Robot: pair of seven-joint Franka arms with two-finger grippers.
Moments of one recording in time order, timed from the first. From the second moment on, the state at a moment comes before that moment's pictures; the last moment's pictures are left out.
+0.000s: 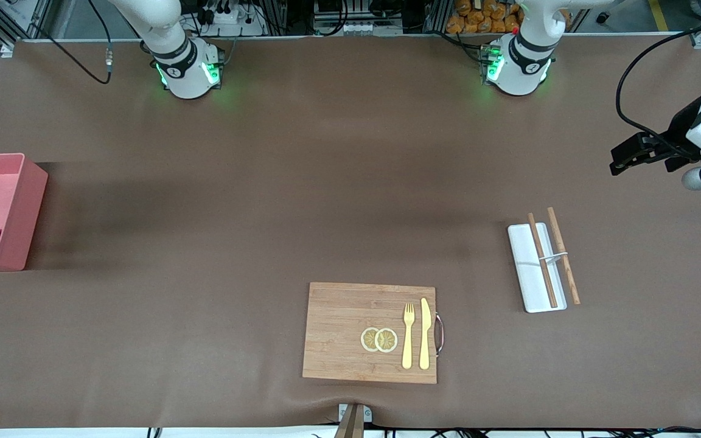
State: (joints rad) left arm -0.03 0.05 -0.07 -1.50 0.00 1.53 -0.15; right arm -0.64 0.42 0.35 -1.37 -0.24 1.64 -0.58
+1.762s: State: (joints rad) left arm -0.03 0.04 -0.07 -1.51 0.00 1.51 -0.15; right arm -0.23 -0.10 0.35 -1.72 0.06 1.60 0.33
